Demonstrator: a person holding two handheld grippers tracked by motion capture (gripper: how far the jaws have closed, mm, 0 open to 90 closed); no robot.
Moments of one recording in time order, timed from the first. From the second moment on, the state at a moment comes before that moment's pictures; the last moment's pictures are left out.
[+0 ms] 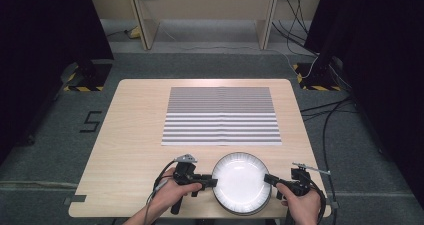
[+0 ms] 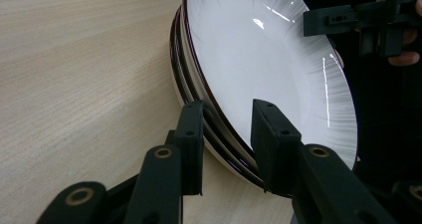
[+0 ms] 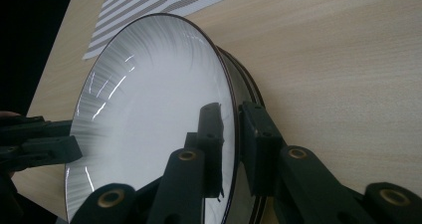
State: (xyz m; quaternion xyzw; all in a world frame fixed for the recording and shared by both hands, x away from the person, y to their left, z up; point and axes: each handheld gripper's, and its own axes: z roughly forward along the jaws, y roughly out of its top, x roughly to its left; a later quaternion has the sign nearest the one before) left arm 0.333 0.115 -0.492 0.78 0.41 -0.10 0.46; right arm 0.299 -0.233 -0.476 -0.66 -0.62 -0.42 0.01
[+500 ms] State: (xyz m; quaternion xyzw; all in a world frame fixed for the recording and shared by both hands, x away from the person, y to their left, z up) left arm 0.344 0.112 -0.492 0.78 0.42 -0.11 0.46; right arm 0.311 -0.223 -0.482 -0.63 -0.65 -0.42 0.01
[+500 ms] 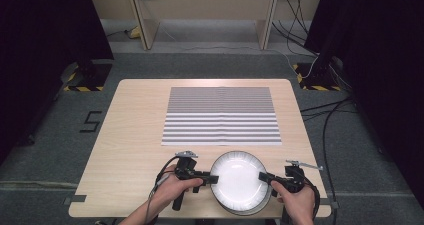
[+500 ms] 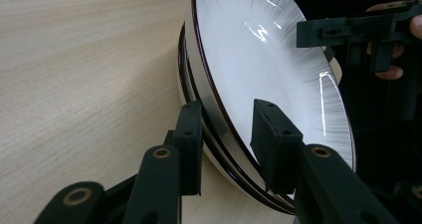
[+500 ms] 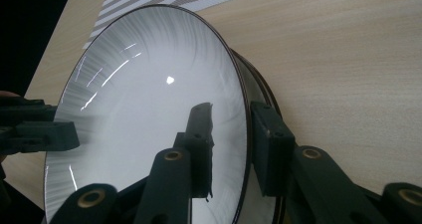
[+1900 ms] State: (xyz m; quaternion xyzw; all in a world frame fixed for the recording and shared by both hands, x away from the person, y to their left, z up) left arm 0.356 0.102 -0.491 0.80 0.38 -0.05 0.45; right arm 0.318 -0.233 -0.479 -0.57 -0.66 -0.48 -0.02
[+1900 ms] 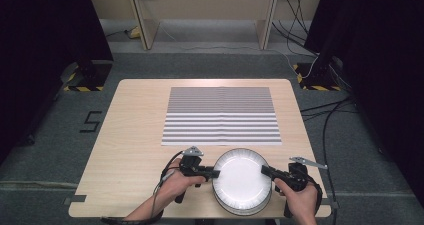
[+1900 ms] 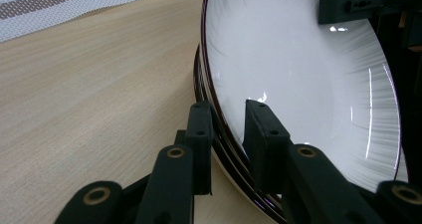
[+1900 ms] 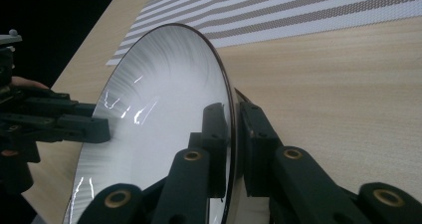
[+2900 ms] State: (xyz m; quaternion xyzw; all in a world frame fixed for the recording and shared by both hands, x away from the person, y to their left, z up) left arm 0.371 0.092 -0.497 0.80 0.36 -0.04 0.48; right arm 0.318 -0.229 -0.476 -0.56 -0.66 -0.51 -0.02
